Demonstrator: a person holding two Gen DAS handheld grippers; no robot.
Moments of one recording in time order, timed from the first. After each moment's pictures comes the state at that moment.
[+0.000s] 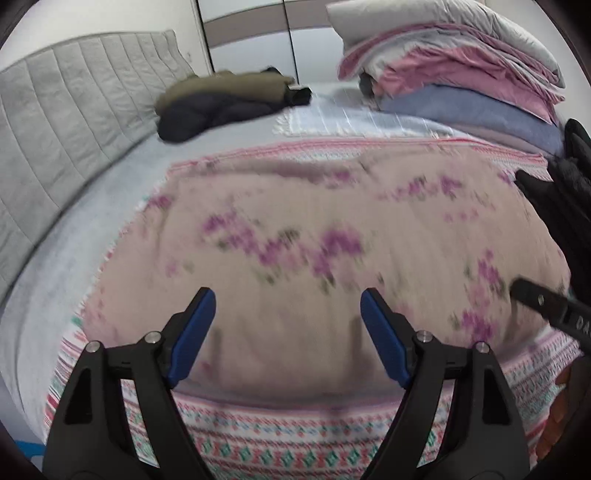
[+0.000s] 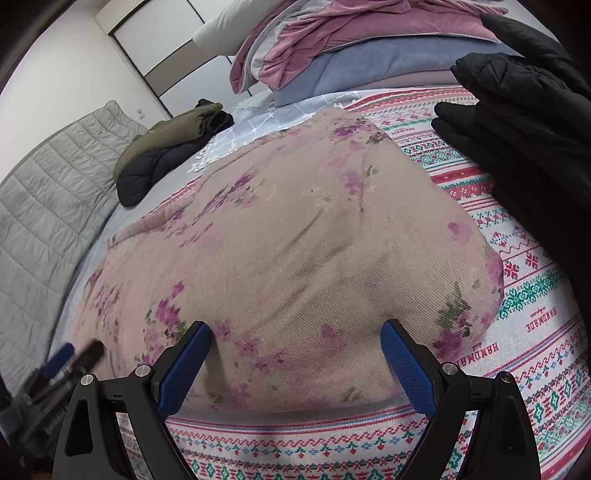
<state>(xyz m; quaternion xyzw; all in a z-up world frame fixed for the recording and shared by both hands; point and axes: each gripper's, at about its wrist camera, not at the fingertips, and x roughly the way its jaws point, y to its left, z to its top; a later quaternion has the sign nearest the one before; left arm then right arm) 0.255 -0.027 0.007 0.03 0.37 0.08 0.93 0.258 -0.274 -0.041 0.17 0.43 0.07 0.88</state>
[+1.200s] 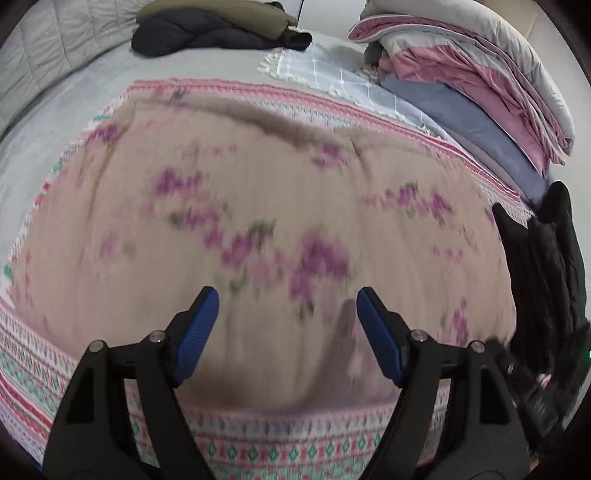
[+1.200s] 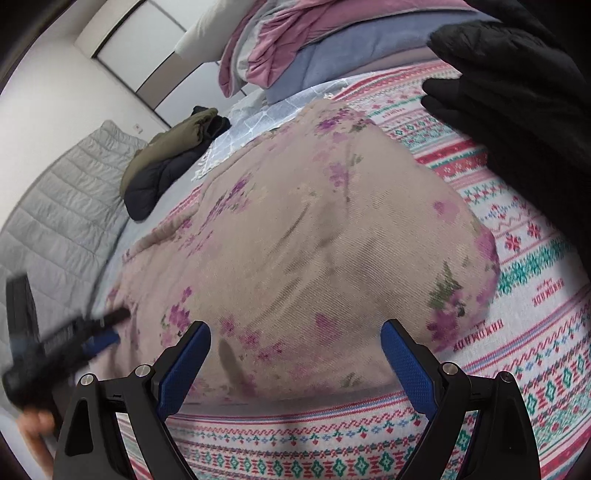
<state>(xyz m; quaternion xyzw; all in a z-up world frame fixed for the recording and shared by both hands) 0.290 0.008 -0.008 -0.14 0.49 0.00 0.86 0.249 -0.293 -0.042 0.25 0.44 0.08 0.86</state>
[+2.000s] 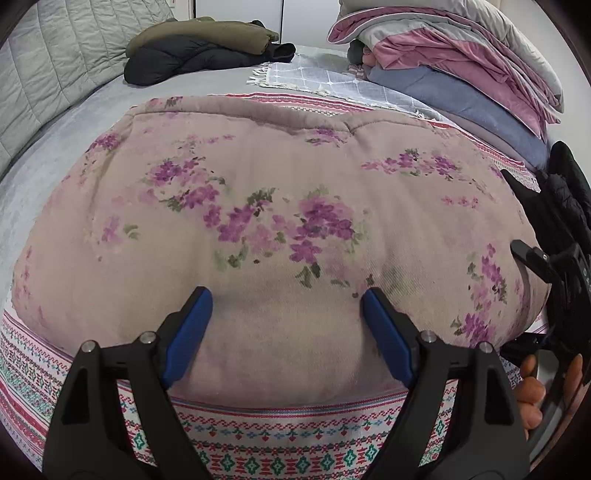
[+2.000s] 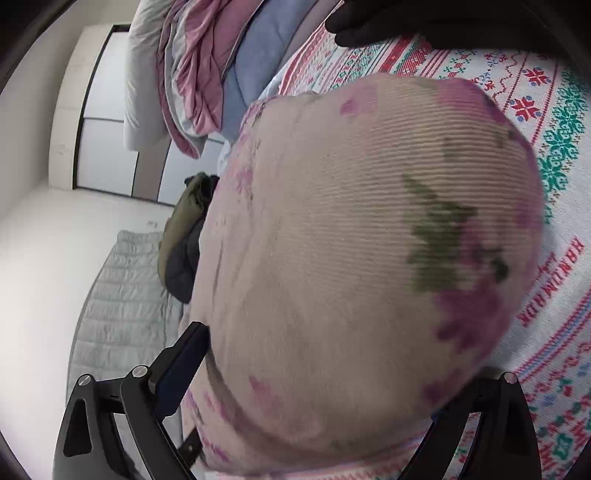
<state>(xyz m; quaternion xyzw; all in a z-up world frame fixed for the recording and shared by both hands) 0.282 -0.009 -0.029 -0.06 0.45 0.01 0.89 0.270 -0.329 -0.110 0.51 0.37 0.08 0.77</state>
